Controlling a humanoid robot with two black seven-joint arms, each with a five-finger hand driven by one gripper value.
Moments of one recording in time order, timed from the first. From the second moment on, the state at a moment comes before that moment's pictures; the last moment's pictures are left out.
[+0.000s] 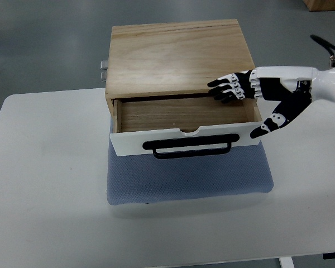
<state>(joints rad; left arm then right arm) 0.00 0.00 0.14 -0.13 0.10 -0.07 -0.04 1.01 -1.05 0.45 1.52 -0.49 0.61 0.21</state>
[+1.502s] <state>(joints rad) 0.00 0.00 0.14 -0.13 0.10 -0.07 -0.04 0.81 -0.37 0.63 0.48 0.36 0.44 -0.08</state>
